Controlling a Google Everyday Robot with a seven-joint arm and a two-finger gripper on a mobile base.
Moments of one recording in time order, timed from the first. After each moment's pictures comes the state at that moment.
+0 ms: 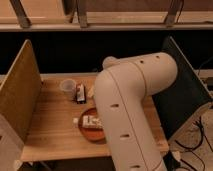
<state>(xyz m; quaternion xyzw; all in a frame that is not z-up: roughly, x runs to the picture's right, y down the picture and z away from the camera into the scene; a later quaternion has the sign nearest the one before) -0.054 0.021 0.938 0.10 -0.34 -0.85 0.38</state>
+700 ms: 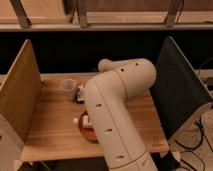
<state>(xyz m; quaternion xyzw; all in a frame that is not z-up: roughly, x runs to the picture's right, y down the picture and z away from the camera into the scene) -0.073 0.046 0.974 0.06 -0.39 -0.84 0.37</state>
